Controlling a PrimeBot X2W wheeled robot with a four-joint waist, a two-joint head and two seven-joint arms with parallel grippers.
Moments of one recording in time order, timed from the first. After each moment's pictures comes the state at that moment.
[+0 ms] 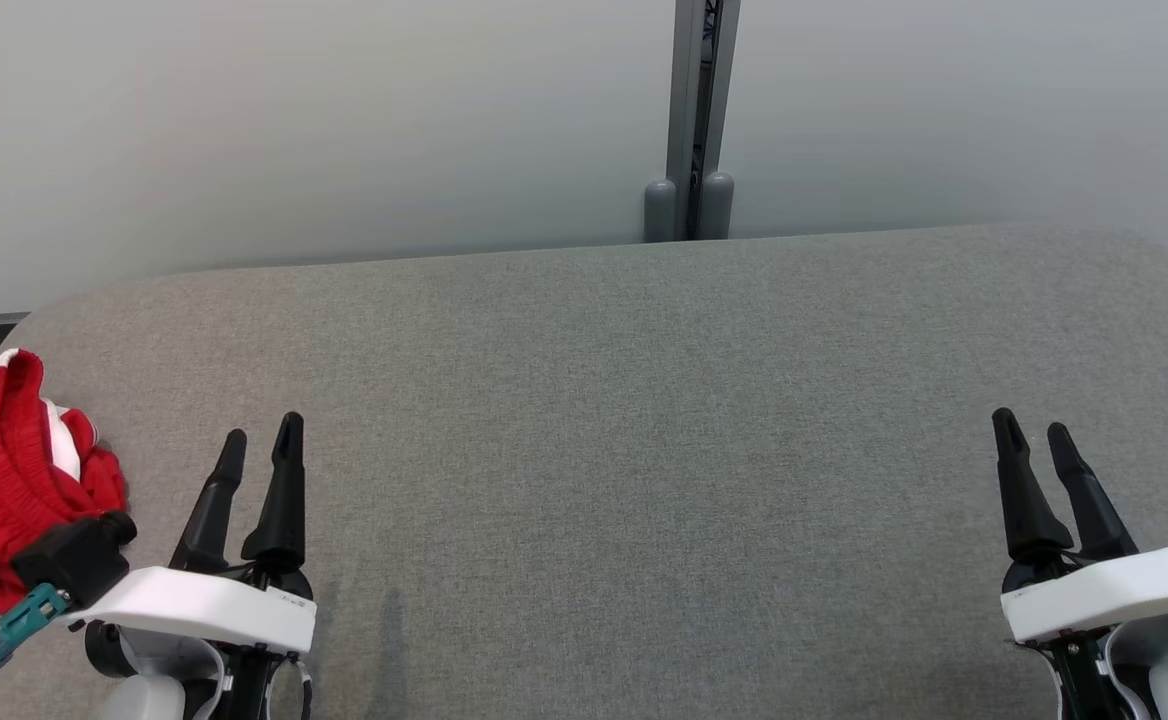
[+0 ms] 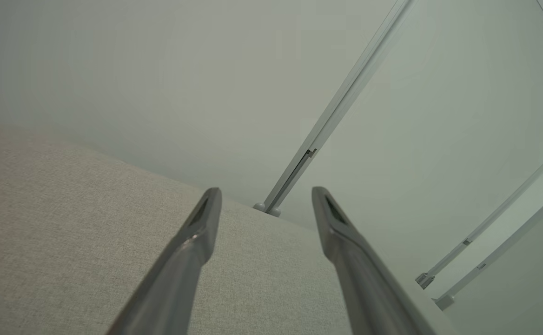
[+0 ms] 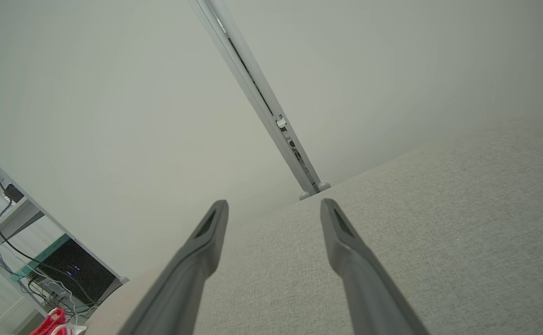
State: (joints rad) left arm -0.12 0.11 -0.04 0.21 -0.74 -0.13 -0.10; right arm -0.11 -0.11 0.01 0.18 0.69 0.13 -0.10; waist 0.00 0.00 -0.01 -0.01
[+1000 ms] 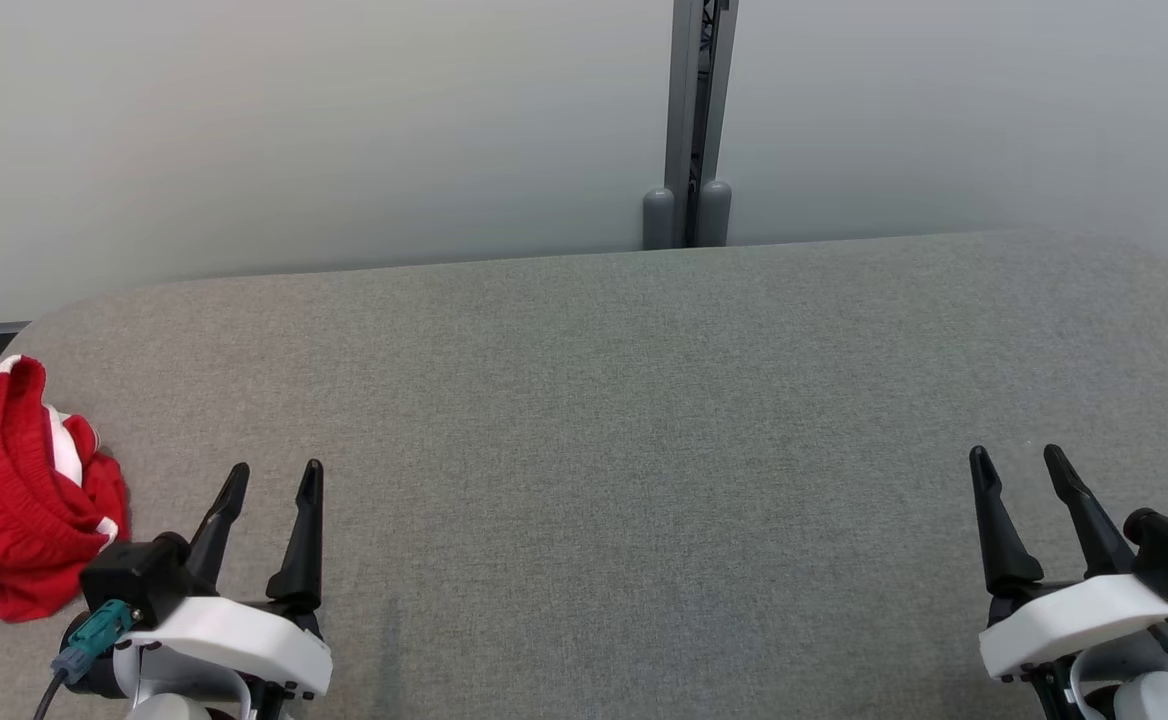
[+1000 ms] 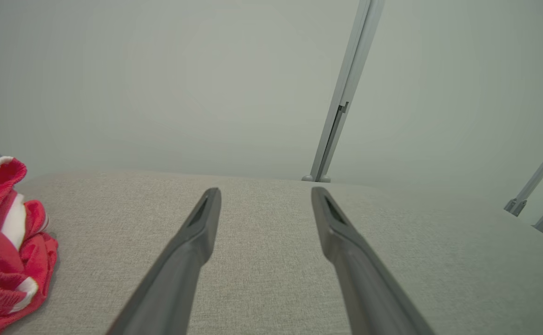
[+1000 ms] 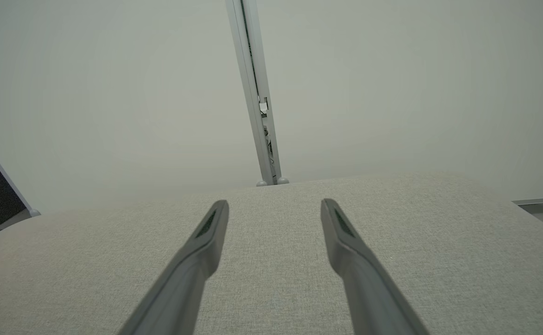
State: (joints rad) left arm -0.11 0.14 -0.08 0.30 -0.40 -0.10 -0.18; right arm -0.11 -0.12 0.01 0.28 0.31 0.13 -0.18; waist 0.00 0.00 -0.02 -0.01
